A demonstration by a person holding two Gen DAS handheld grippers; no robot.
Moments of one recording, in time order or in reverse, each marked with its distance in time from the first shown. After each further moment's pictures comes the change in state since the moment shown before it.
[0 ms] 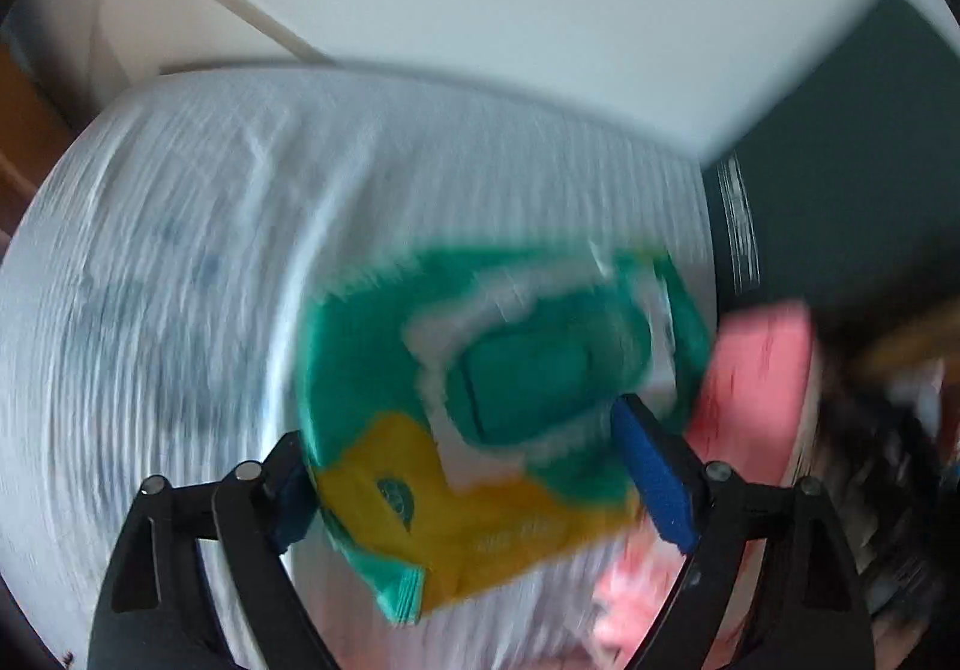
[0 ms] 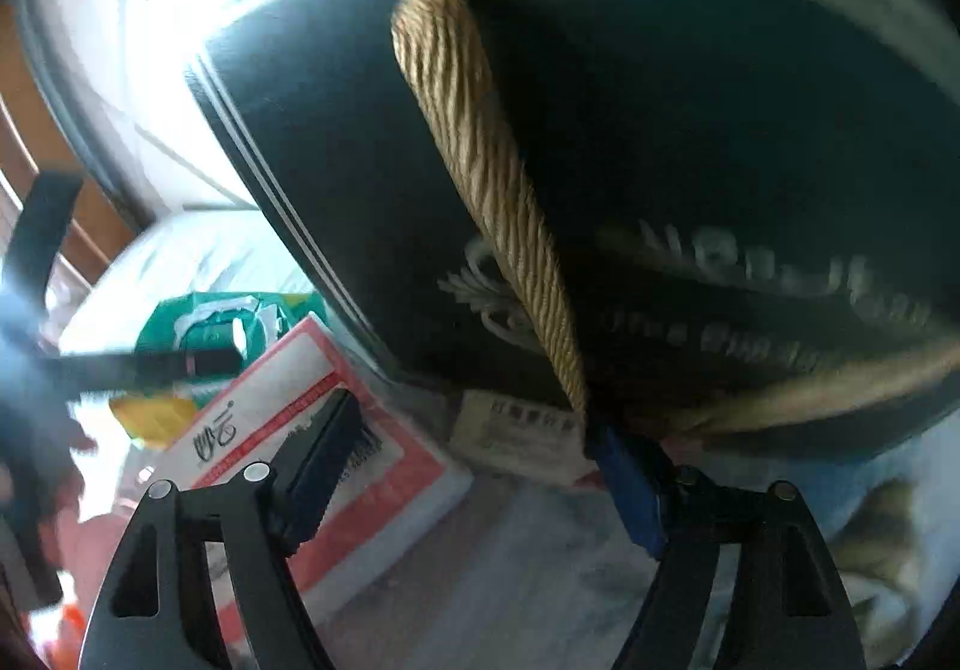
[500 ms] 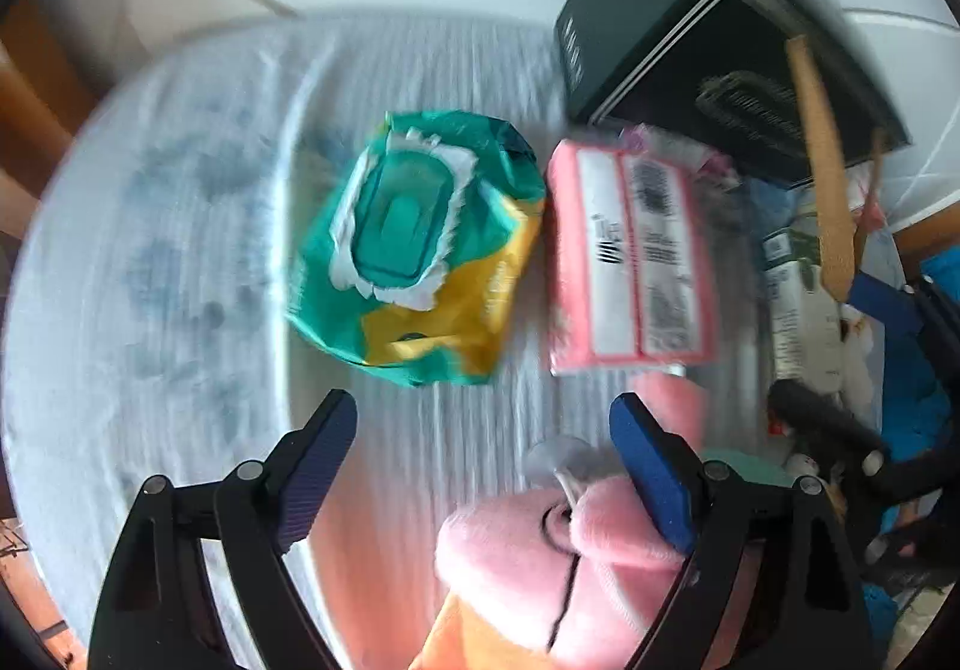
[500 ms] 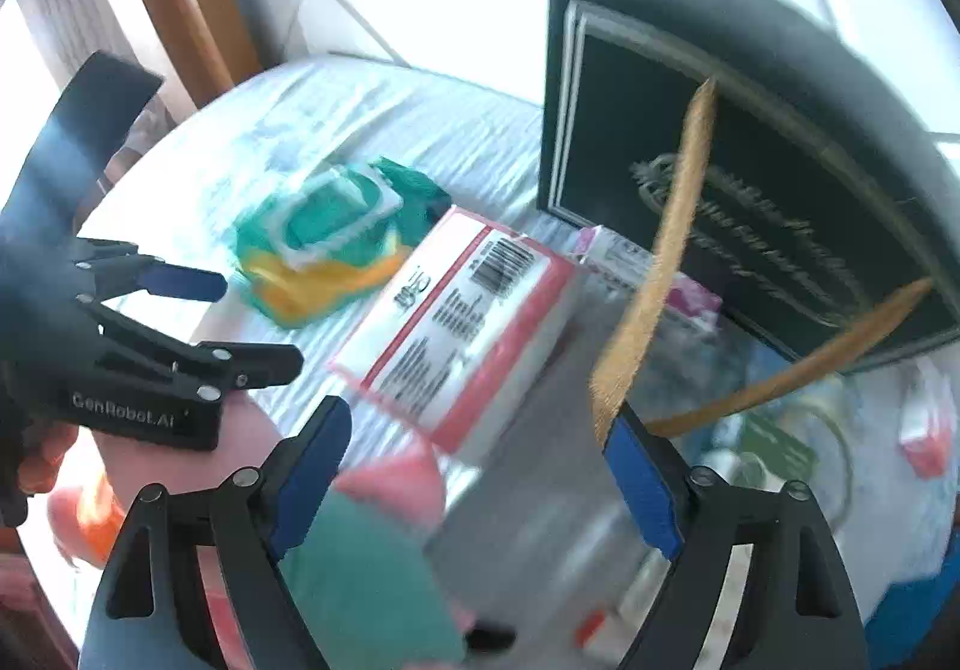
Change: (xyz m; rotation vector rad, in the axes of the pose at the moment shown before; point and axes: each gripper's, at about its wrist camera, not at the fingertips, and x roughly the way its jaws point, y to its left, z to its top) left arm -0.115 -0.027 -0.130 0.093 0.009 -0.060; right arm -0.117 0.082 -0.065 -0.326 0.174 -0.023
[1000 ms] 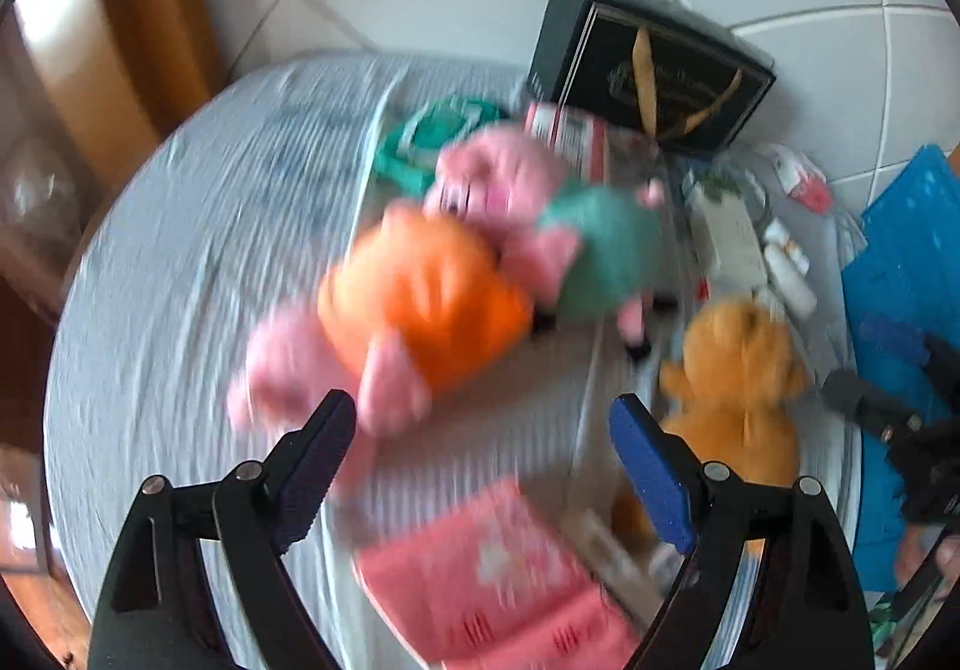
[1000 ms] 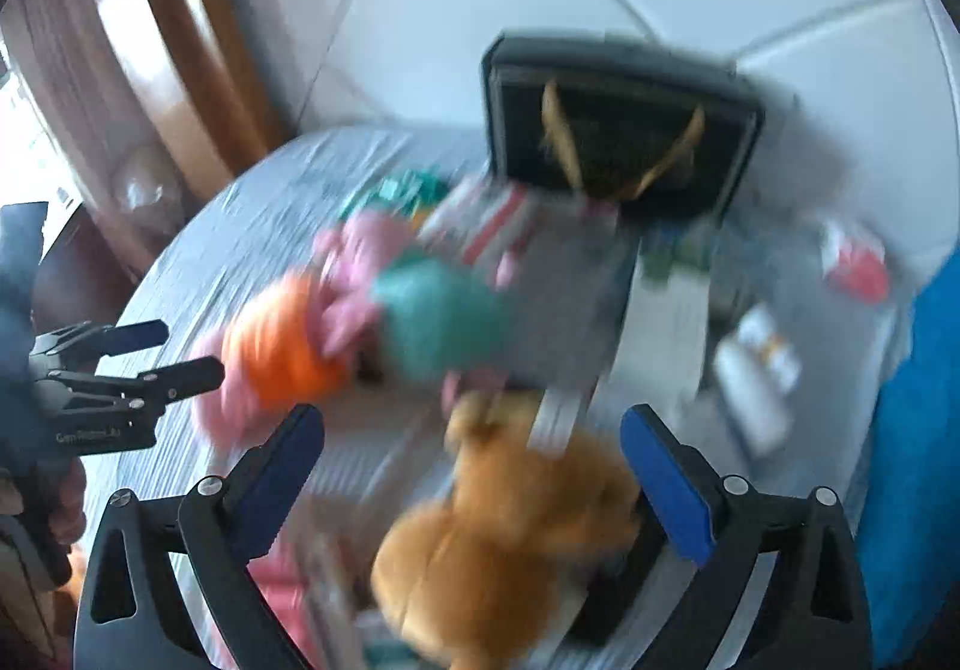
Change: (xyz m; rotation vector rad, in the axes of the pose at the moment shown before) left arm -0.103 -0.028 -0.173 -0.081 -0.180 0.062; right arm -0.142 0.023 -0.134 0.188 -0.120 0.014
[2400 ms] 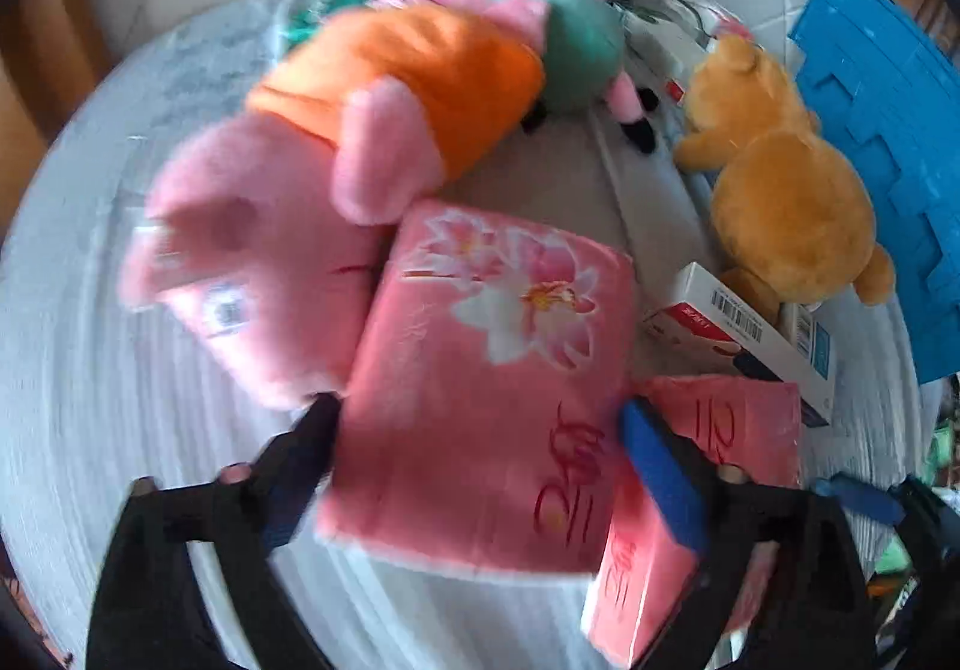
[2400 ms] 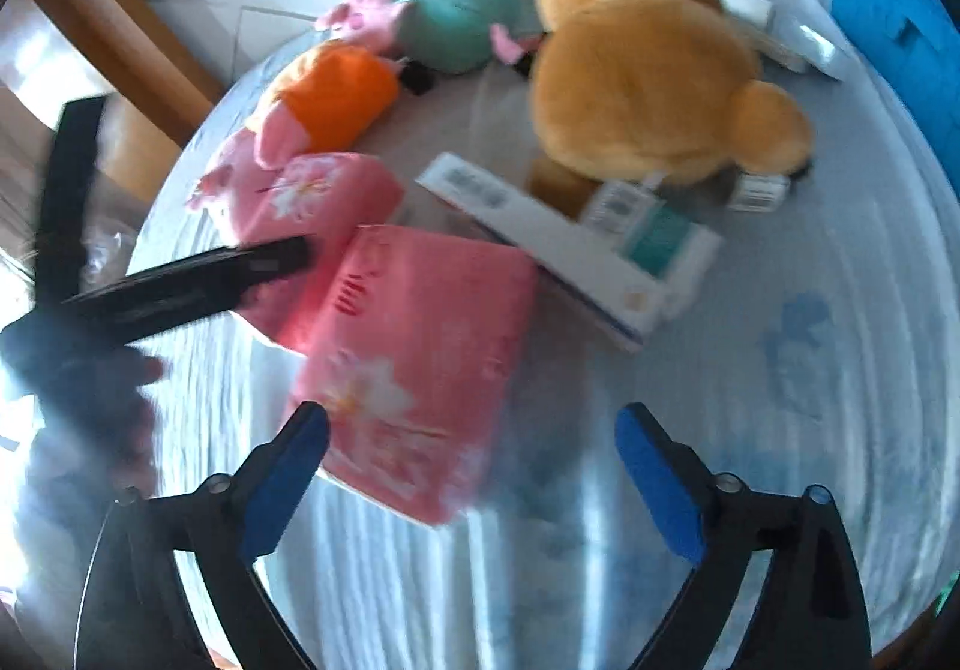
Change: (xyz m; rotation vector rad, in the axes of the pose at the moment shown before) left arm 0.080 0.041 -0.089 0.329 0.081 -0.152; right arm 0.047 0.127 -0.200 0.455 0.078 -0.039
